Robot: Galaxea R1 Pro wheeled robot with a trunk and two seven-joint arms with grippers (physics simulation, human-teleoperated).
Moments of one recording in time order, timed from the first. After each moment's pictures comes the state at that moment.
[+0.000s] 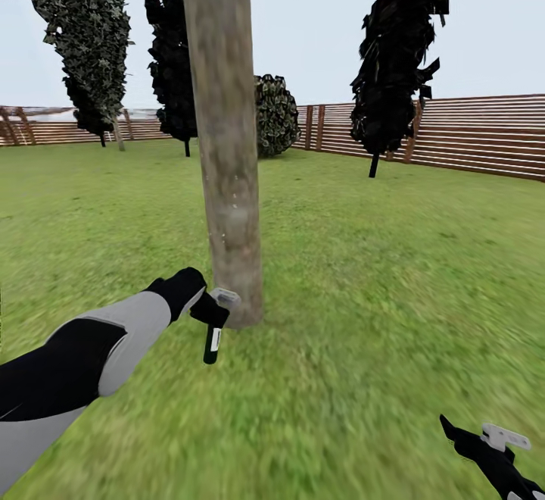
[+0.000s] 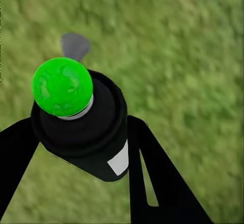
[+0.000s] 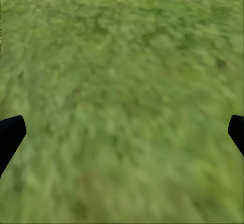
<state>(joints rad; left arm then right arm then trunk) -1.29 -0.08 -0.23 -0.02 -0.26 0.76 -0.49 -0.55 -0.39 -0.07 0.00 -0.48 -0.45 0.39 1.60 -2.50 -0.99</state>
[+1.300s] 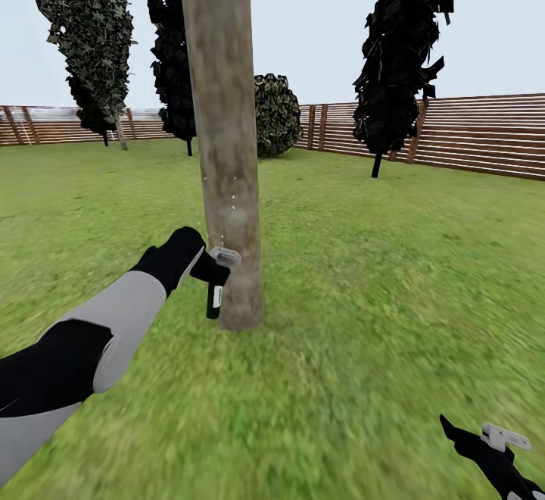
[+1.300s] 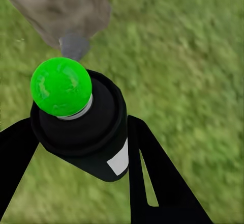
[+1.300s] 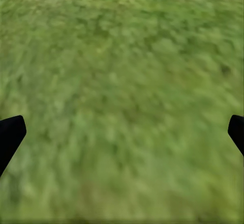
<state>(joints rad) -1.31 -0.05 -0.23 -0.40 -0.26 0.98 -0.49 -0.55 -0.39 -0.07 0.00 -0.48 -0.45 0.39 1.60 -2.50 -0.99</state>
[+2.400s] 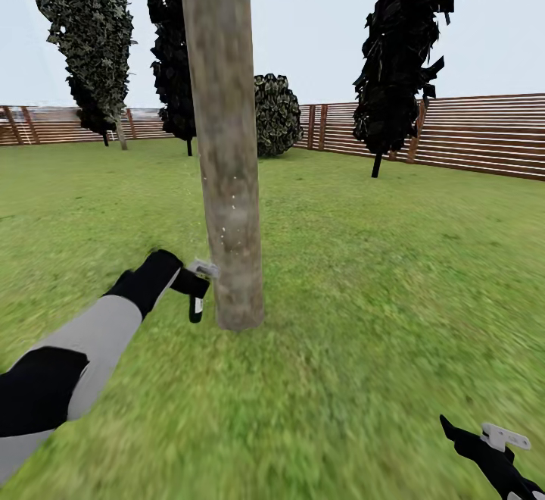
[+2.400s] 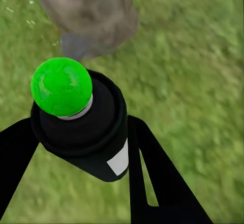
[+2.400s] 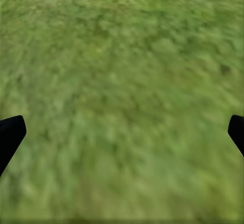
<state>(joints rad) -1.19 0.06 -0.23 -0.45 -0.25 0.78 -0.49 -0.55 -0.39 -0.07 0.00 -0.48 -0.45 0.39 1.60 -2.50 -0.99</state>
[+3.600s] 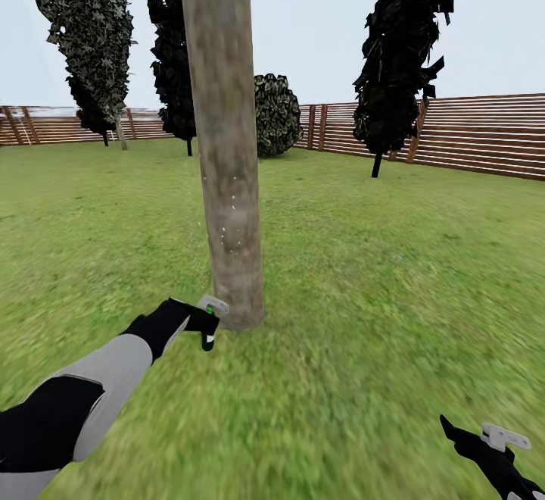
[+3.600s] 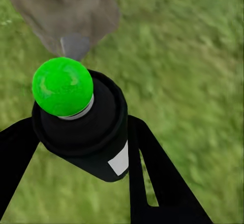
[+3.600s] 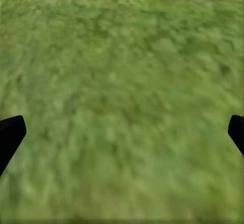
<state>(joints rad) -1.06 0.01 -0.23 -0.27 -0.17 0.43 -0.34 -0.55 -0.39 -0.07 0.00 -0.48 -0.45 0.39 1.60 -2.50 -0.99</state>
